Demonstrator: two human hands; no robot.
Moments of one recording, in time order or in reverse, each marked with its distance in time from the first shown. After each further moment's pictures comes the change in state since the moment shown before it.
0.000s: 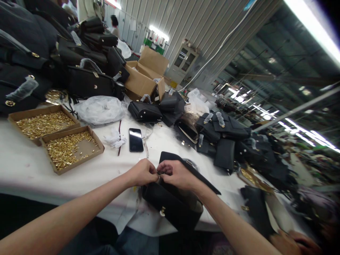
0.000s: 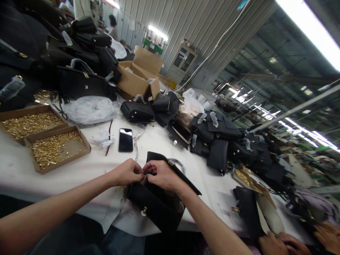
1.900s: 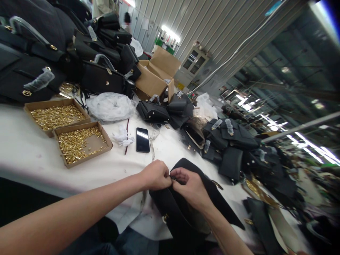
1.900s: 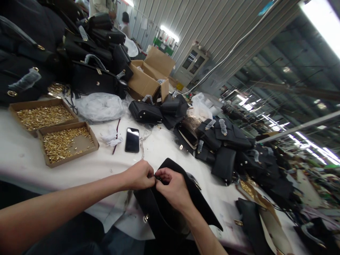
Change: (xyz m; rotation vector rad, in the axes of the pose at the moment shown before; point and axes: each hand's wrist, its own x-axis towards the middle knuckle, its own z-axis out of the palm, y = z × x) left_hand 0.003 0.032 0.004 0.199 0.104 0.112; right_hand -0.028 -0.013 0.018 -0.046 0.345 0.062
